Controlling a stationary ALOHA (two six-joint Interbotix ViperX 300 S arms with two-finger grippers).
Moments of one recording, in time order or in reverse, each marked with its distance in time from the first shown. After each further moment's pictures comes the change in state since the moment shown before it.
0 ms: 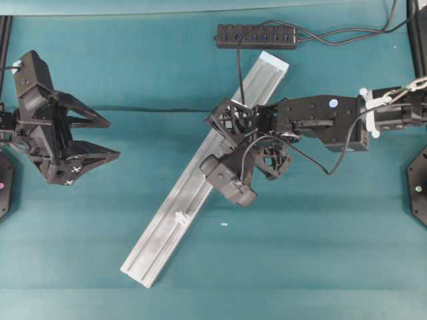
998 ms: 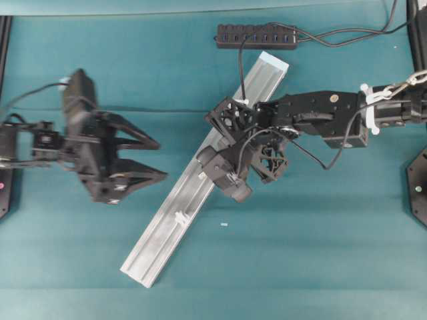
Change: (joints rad) left arm -0.118 0.399 -0.144 -0.002 -0.364 -0.126; right arm -0.026 0.000 0.002 0.075 -0.028 0.028
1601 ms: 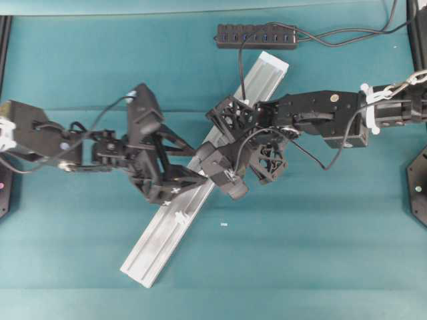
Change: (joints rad) left arm 0.015 0.314 -0.155 0.002 -0.058 -0.002; right arm 0.000 0.000 0.005 0.000 -0.012 0.035
